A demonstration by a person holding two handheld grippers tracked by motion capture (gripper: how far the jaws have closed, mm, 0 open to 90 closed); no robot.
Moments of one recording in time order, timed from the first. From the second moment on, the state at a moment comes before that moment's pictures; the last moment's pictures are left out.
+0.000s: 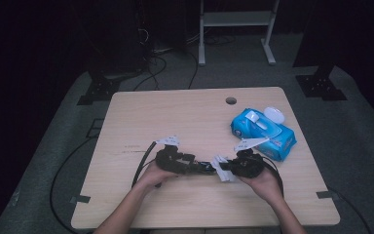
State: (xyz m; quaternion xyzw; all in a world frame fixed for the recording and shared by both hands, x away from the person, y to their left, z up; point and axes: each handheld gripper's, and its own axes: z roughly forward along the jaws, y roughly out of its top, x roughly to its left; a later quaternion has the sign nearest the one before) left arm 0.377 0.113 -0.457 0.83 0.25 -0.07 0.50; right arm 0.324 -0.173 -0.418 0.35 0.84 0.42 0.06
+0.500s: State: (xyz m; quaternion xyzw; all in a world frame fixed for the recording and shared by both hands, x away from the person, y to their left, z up) left arm 0.363 0.115 -0.461 0.85 0.22 -0.02 0.48; right arm 0.308 -0.174 -0.439 0.34 0.85 0.40 0.04
